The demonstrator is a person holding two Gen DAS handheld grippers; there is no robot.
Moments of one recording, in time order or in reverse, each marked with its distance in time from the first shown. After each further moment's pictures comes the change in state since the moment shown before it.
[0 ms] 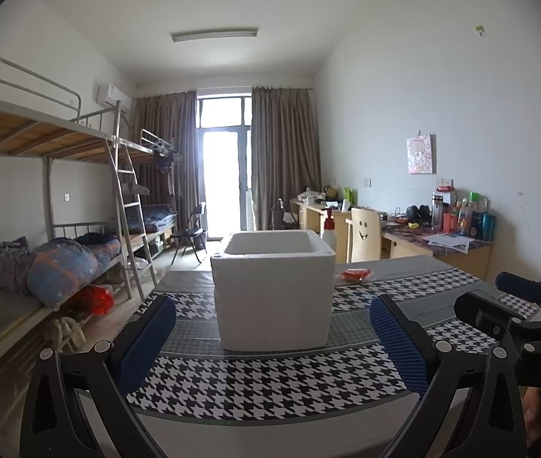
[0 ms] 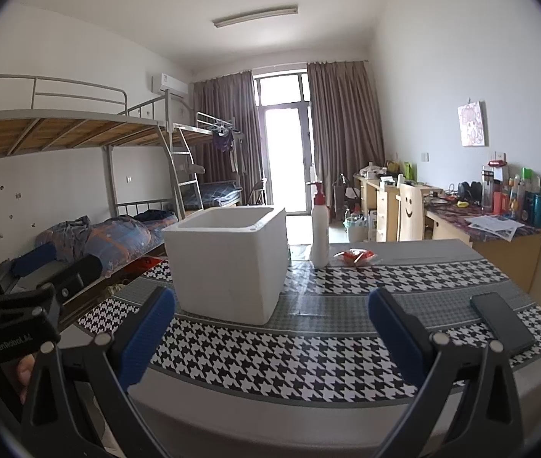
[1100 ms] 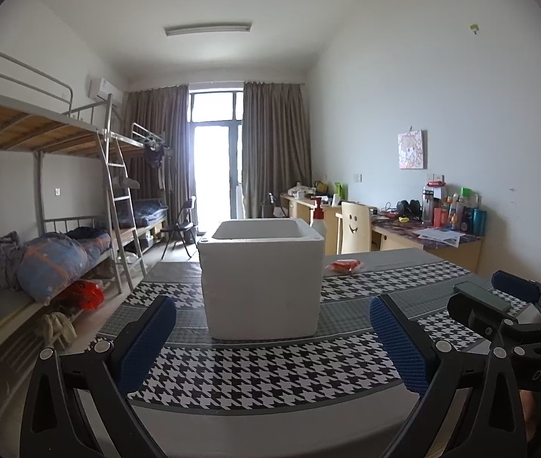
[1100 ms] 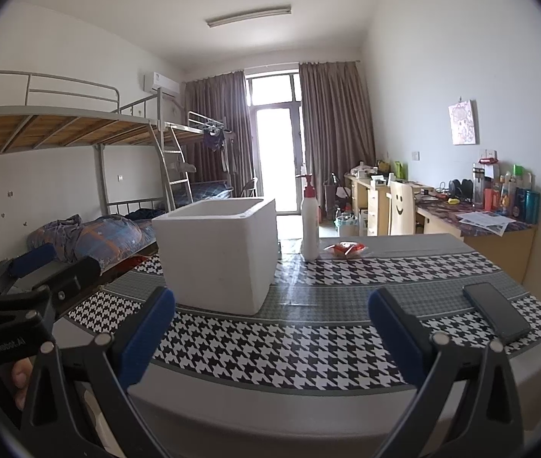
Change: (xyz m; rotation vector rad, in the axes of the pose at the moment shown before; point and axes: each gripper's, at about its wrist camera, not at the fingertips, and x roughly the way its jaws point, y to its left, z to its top) left arm 0.002 0.002 -0.007 -0.005 0.020 -0.040; right arm -0.003 0.000 -0.012 -0.005 -0.004 -0.043
